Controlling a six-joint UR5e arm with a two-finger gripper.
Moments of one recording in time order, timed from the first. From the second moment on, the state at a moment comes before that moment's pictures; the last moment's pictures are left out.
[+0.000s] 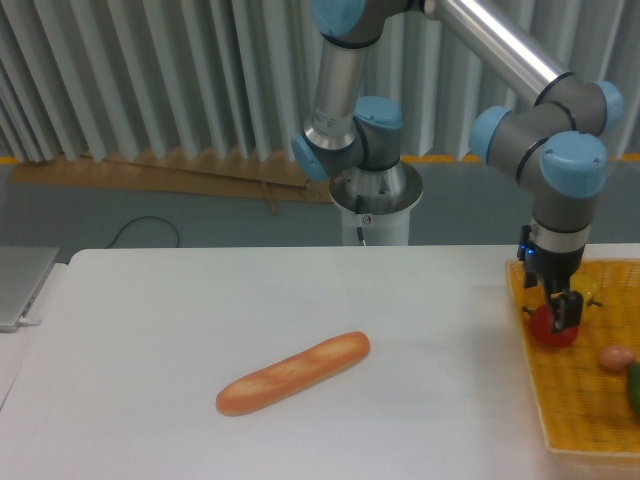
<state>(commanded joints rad) 2.69 -1.91 -1.50 -1.31 1.65 2.11</state>
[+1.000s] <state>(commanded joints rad) 2.85 -1.94 -1.52 -1.31 1.56 2.21</state>
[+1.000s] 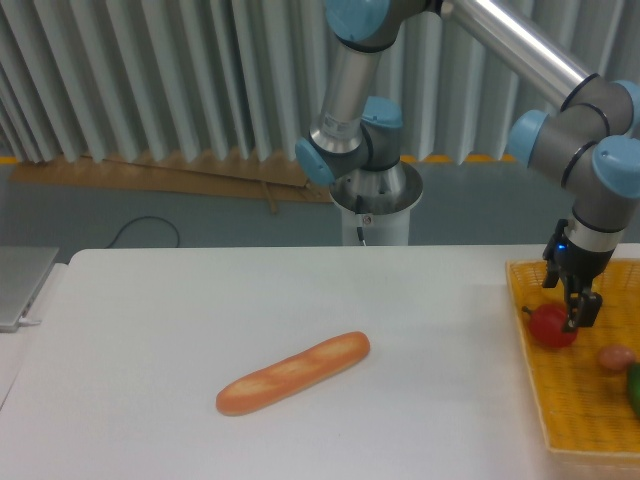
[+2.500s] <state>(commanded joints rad) 2.83 -2.00 -1.52 -1.26 1.64 2.21</state>
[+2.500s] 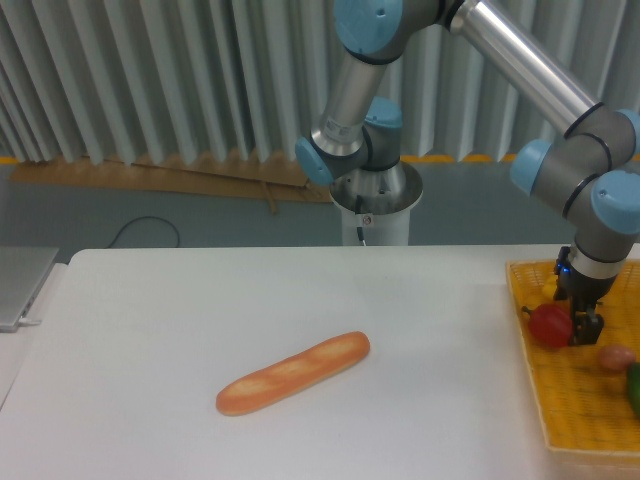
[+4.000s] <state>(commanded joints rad) 2.79 -2.01 -1.52 -1.23 1.72 2.18</state>
